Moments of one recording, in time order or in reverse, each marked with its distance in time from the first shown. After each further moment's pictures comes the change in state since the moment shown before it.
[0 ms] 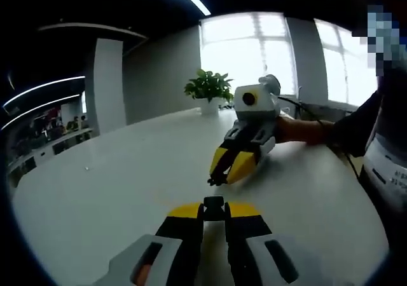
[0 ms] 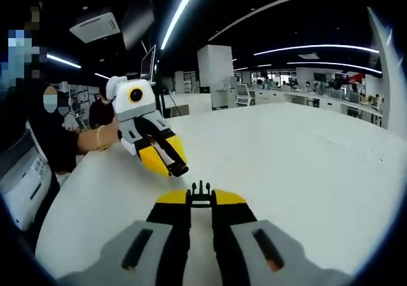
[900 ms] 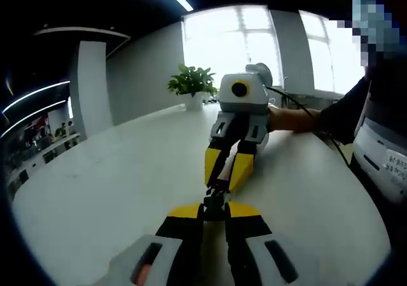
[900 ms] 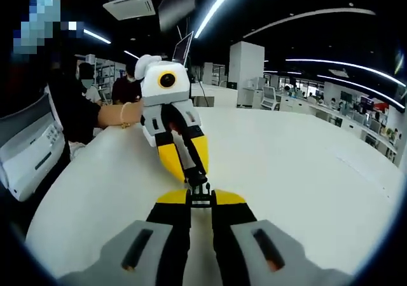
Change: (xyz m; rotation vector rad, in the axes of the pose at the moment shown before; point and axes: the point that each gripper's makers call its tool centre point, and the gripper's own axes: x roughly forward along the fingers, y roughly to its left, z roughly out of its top) left arm 0.006 -0.018 -0.007 0.072 0.042 -0.078; right arm 0.005 0.030 -0.005 -0.174 0.044 0.126
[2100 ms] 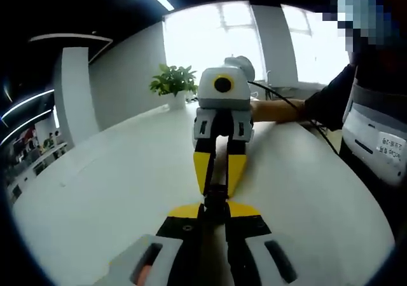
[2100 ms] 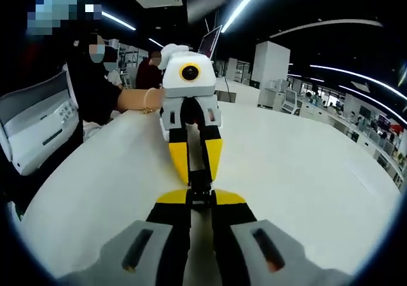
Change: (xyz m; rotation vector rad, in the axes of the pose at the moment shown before) left arm 0.004 -0.019 -0.008 0.074 0.017 -0.095; right arm 0.002 0.019 -0.003 -0.126 0.029 0.128
